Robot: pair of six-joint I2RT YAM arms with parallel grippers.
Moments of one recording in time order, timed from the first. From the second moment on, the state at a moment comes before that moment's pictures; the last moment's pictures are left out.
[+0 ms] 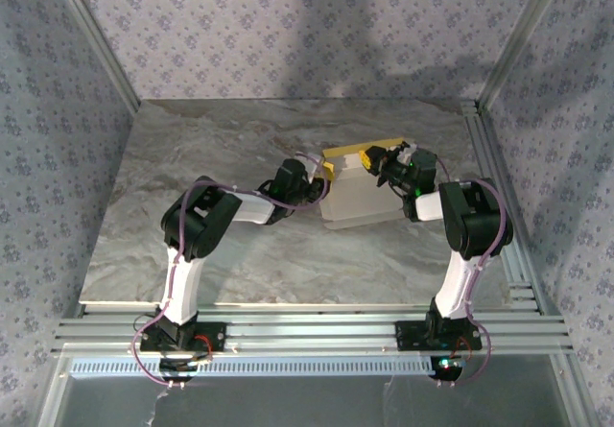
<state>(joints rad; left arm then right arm) -0.67 2.08 1.08 0.52 0.07 -0.24 0.12 1.89 0.76 1.06 -0.67 1.63</state>
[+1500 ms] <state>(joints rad) -0.72 2.10 1.22 0.36 -0.15 -0.27 0.14 1.88 0.80 0.94 -0.66 1.63</state>
